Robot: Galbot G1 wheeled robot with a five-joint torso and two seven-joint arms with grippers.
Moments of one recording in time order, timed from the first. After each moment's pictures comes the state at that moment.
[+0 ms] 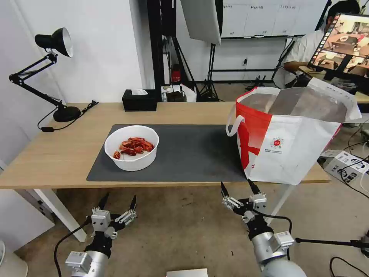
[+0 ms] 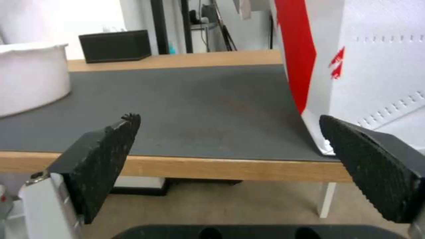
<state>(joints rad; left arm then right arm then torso) 1.82 -1.25 -0.55 -2.15 -0.28 -0.16 -0.05 -1.57 0.99 0.19 2.10 0.37 0.18 0.39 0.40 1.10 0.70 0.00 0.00</state>
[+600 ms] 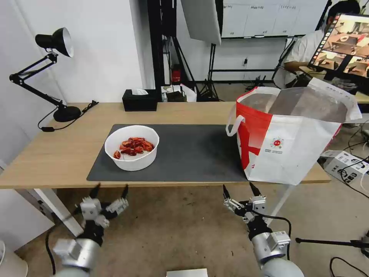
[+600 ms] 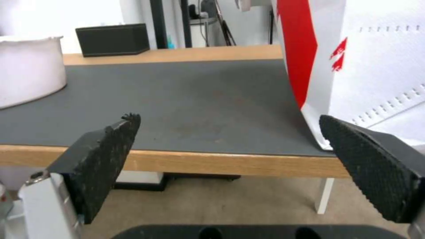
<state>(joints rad) 1.67 -1.11 -0.68 -2.19 -0.50 -0.07 -0.10 -1.56 0.98 0.18 2.09 0.38 0.16 0.39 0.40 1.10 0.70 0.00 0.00</state>
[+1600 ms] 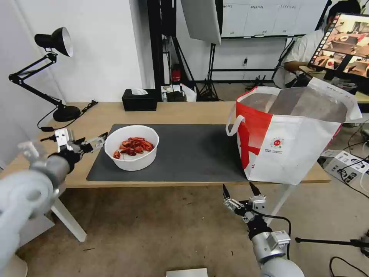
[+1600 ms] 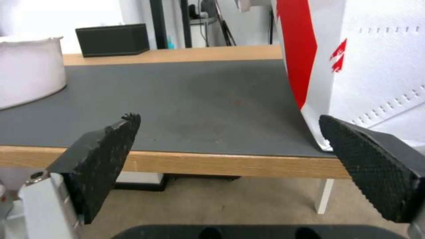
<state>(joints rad) 1.09 -0.68 -0.61 -2.04 -1.43 0.56 -0.46 -1.55 0.98 0.18 2.09 0.38 0.16 0.39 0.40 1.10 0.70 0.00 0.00</state>
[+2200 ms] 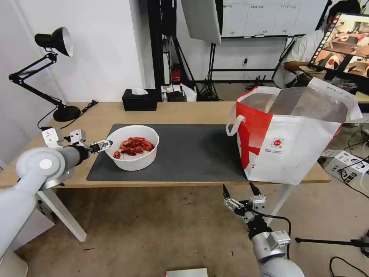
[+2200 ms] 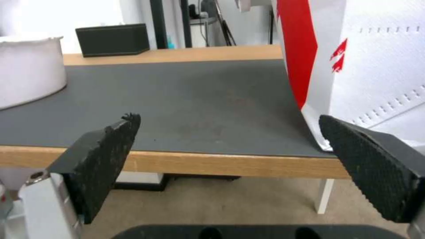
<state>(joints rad) 0.82 -0.70 -0.39 -1.84 -1.63 0.71 -0.70 -1.55 0.98 0.18 2.09 0.38 0.16 0.39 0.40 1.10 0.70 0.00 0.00</state>
